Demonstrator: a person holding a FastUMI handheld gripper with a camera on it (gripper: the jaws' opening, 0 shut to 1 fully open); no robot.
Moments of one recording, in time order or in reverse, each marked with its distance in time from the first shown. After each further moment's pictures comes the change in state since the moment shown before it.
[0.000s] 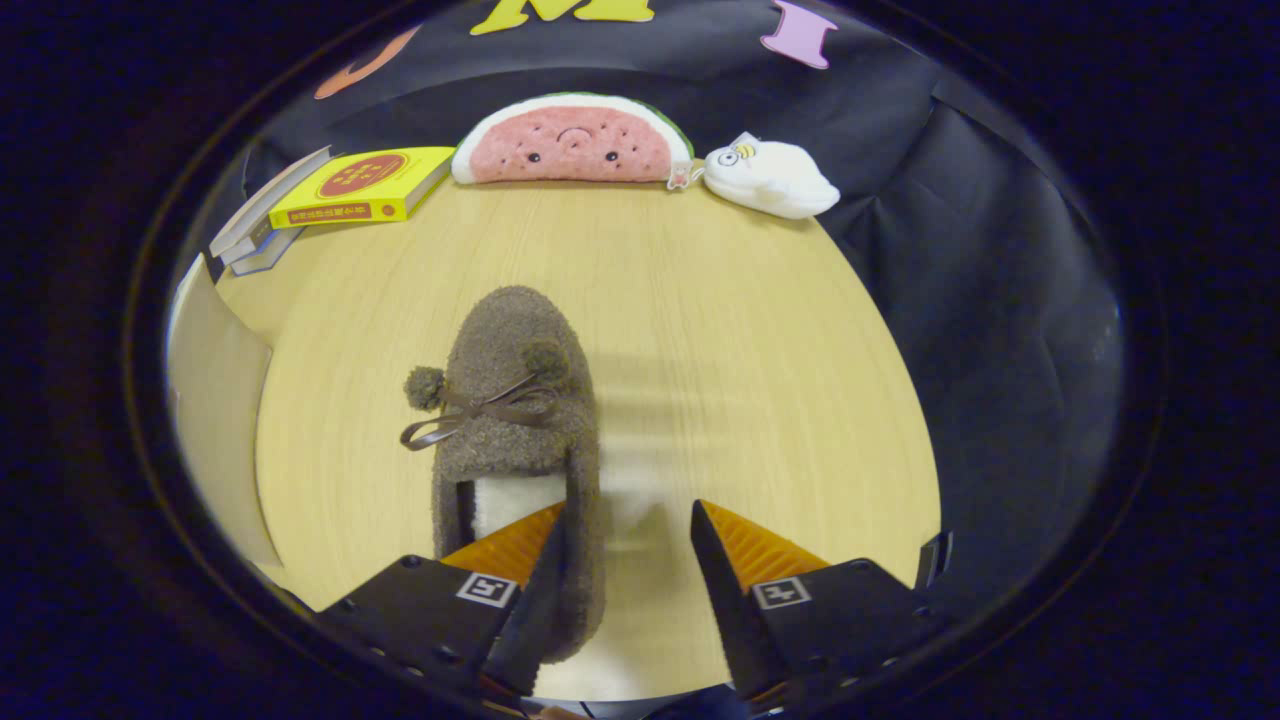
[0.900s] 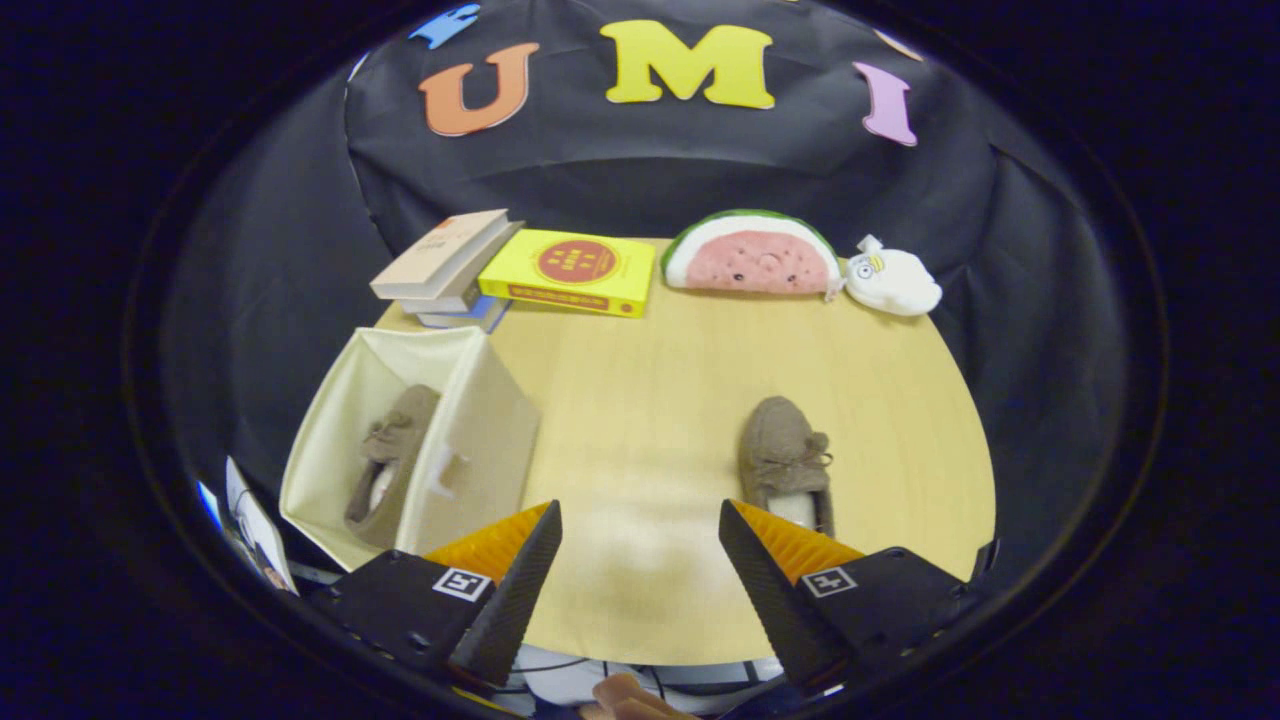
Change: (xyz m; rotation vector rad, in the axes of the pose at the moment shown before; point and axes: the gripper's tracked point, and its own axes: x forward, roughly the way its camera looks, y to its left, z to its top) arm -0.158 0.128 0.026 -0.063 -0.191 0.233
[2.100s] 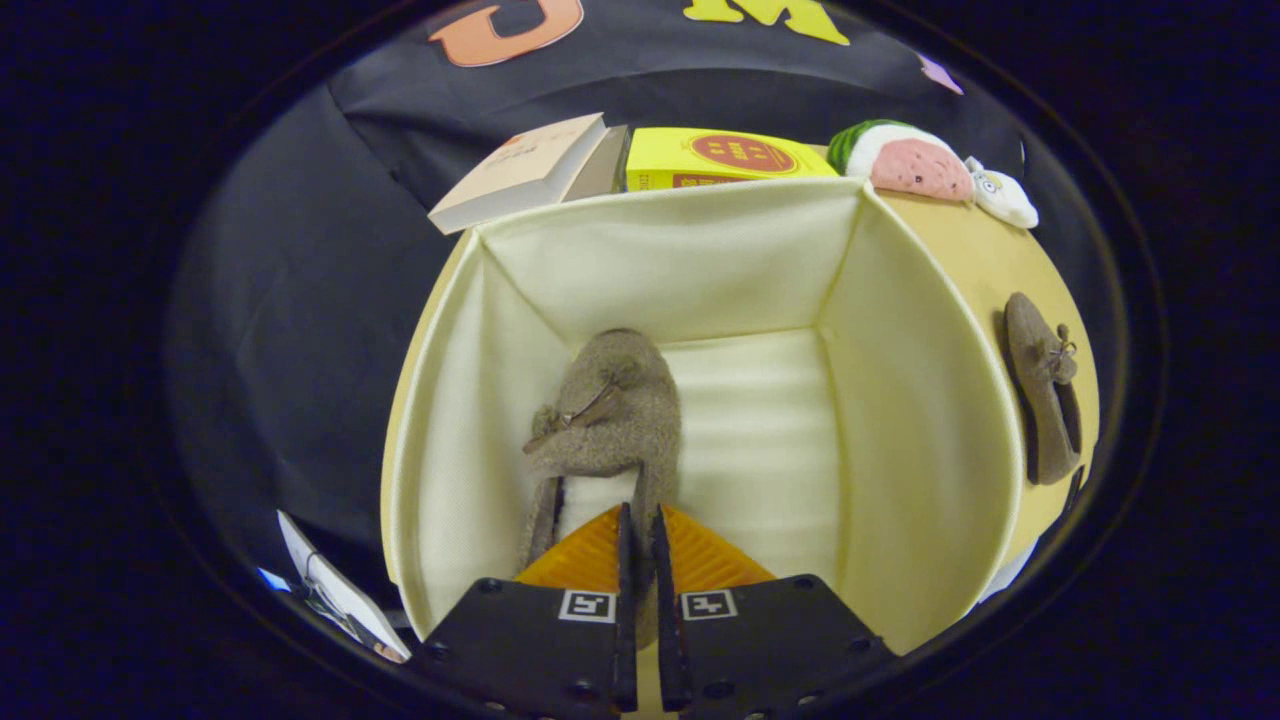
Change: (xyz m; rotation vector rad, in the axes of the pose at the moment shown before) arm 0.079 0.311 -0.035 0.132 0.210 0.171
